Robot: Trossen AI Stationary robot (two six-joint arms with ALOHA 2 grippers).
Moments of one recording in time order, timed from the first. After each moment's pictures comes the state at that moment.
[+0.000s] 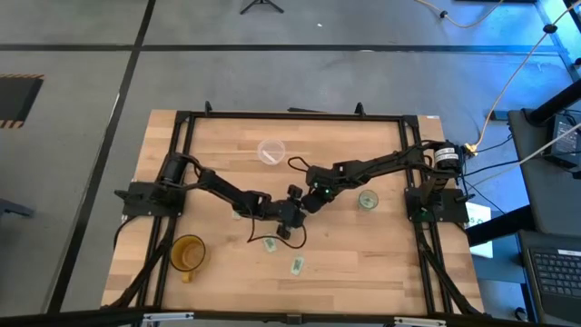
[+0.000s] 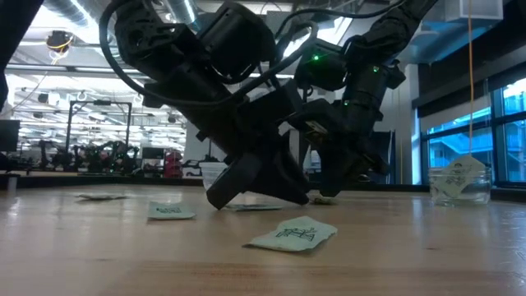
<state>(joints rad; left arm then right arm) -0.17 2.07 0.99 0.32 -0.33 0.44 -0.05 1.86 0.98 -0.33 -0.14 0.86</state>
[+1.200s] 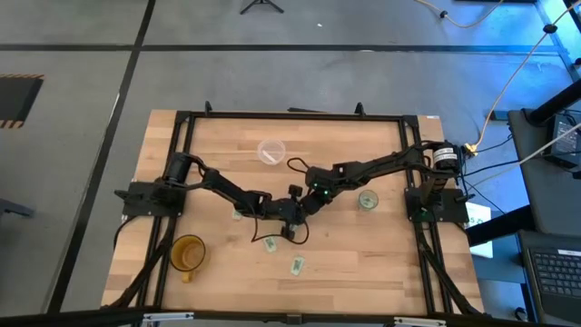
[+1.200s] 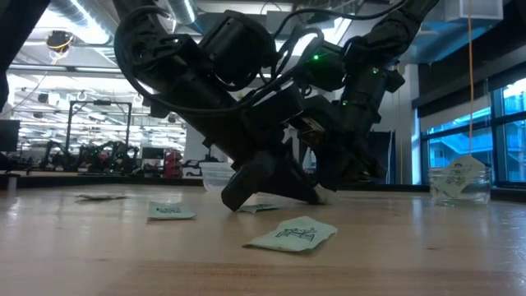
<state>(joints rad) -0.14 2.11 0.99 0.42 -0.30 0.35 -0.05 1.86 0.98 -0.26 -0.17 0.86</state>
